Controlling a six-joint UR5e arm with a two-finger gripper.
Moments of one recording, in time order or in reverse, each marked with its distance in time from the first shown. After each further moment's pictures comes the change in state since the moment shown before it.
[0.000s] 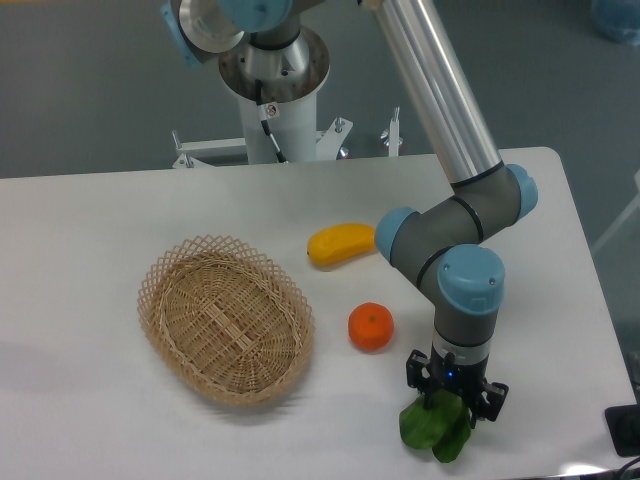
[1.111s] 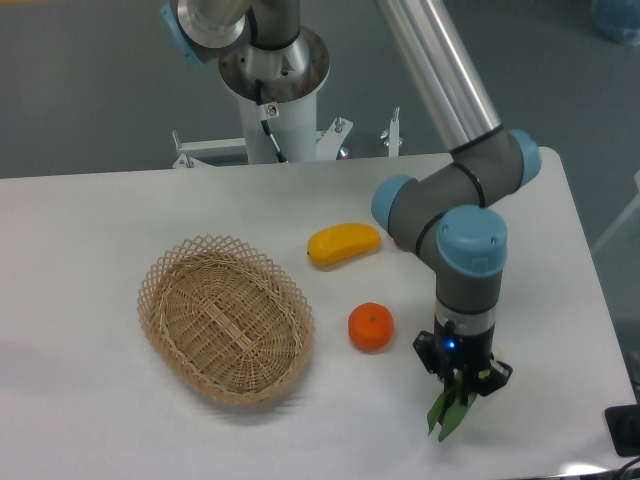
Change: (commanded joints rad) arm 0.015 0.208 -0.080 -0.058 0.003 0.066
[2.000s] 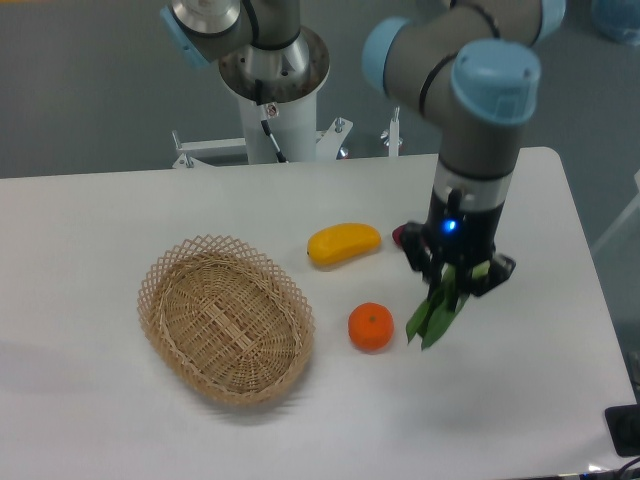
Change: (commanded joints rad) arm 0.092 0.282 0.089 -0.563 -0.121 0.109
